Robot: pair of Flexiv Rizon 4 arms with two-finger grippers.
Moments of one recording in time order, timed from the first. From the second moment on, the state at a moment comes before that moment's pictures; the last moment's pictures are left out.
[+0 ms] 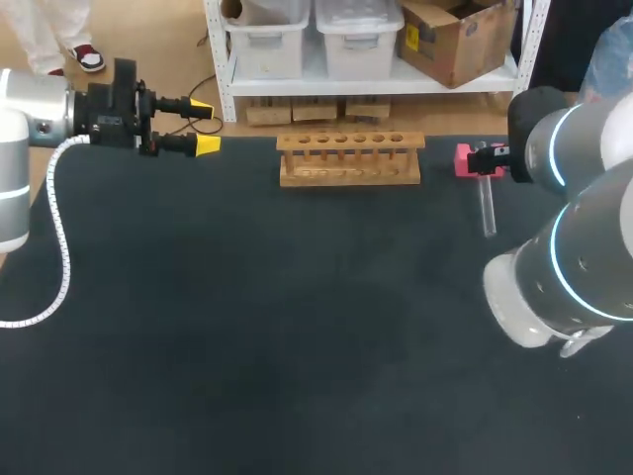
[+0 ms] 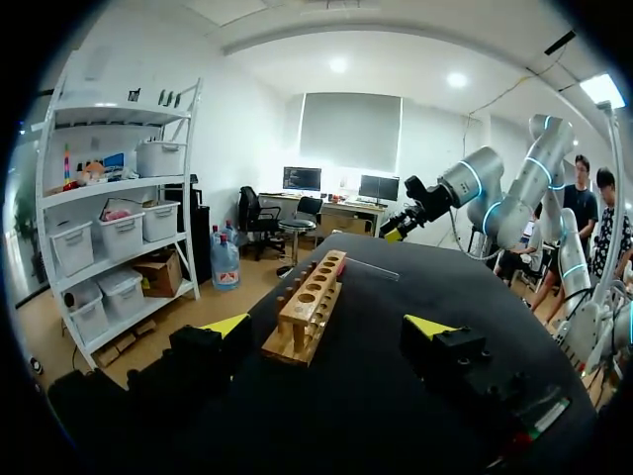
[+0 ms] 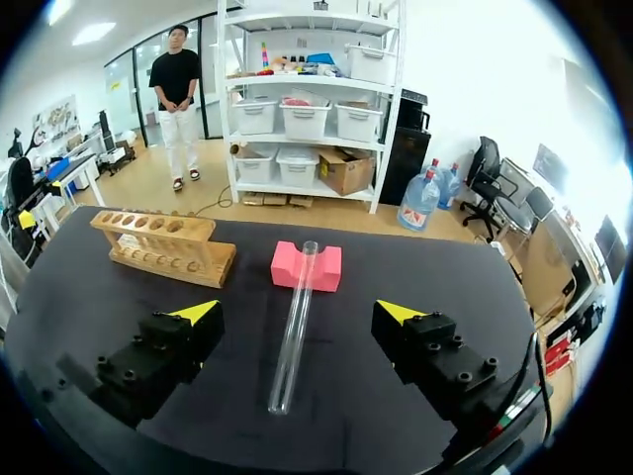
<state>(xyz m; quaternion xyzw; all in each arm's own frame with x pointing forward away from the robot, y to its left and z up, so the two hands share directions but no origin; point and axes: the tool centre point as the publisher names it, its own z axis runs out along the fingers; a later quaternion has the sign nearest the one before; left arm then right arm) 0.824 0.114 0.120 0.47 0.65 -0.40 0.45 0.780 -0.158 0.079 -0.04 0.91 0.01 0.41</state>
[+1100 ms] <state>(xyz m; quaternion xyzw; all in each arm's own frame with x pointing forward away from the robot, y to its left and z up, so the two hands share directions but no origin) 0.824 0.113 0.120 0.47 0.65 -0.40 0.45 0.818 -0.153 0.002 -0.04 0.93 0.04 0.37</state>
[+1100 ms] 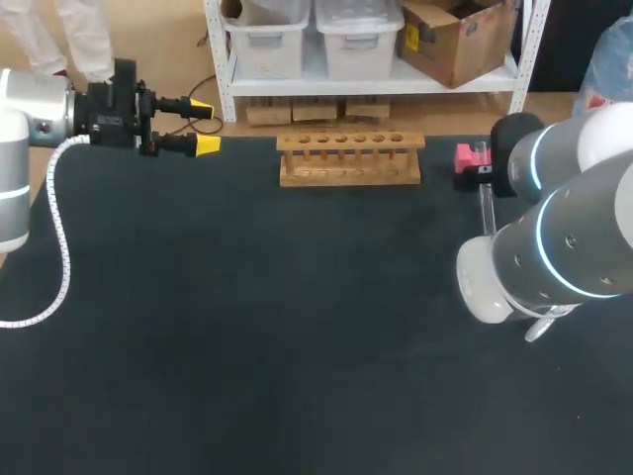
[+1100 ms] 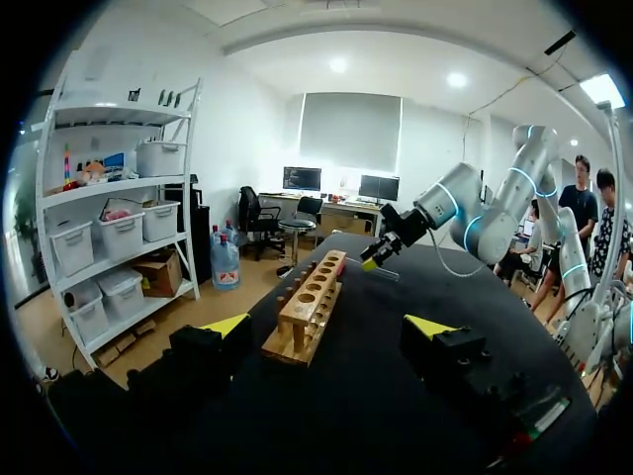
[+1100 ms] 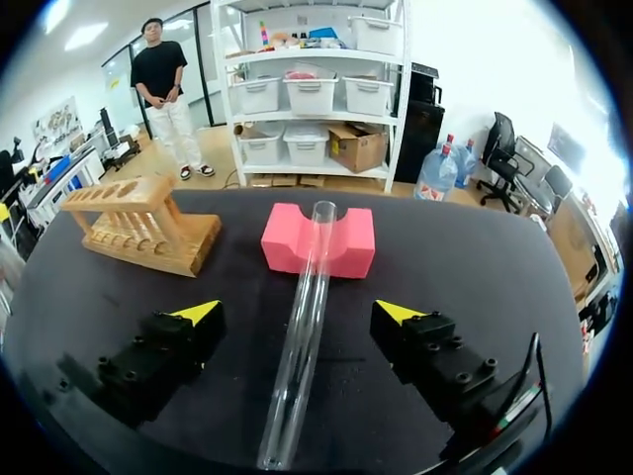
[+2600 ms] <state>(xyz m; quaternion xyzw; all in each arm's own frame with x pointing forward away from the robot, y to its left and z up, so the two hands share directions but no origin) 0.824 0.113 0.120 0.47 0.65 -0.40 0.45 0.815 -0.156 -0.018 -0.03 0.94 0.03 0.34</state>
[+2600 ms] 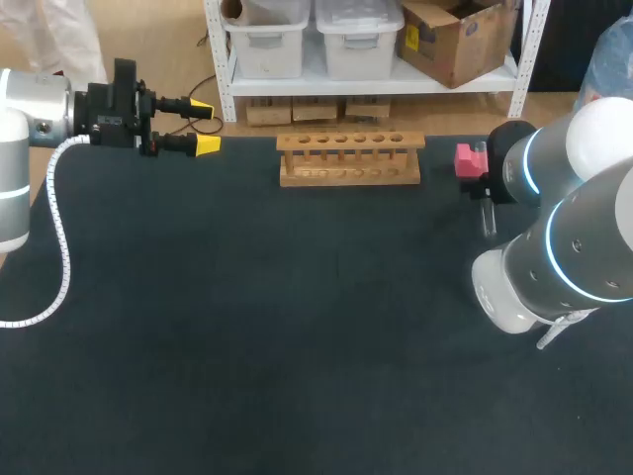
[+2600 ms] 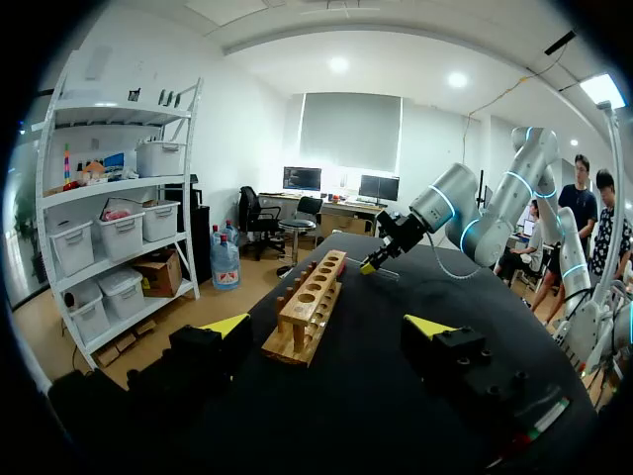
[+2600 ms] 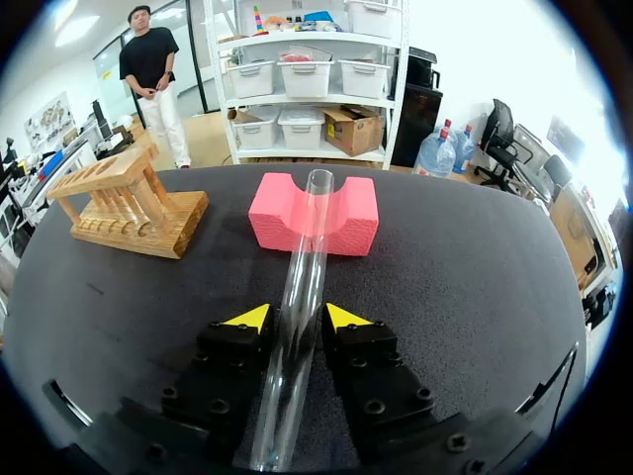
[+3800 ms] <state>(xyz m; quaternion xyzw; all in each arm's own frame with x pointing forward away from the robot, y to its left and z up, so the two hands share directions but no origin) 0.824 0.113 0.120 0.47 0.65 -0.40 0.45 0.808 -0.151 0.031 0.05 0.93 0.03 0.37</state>
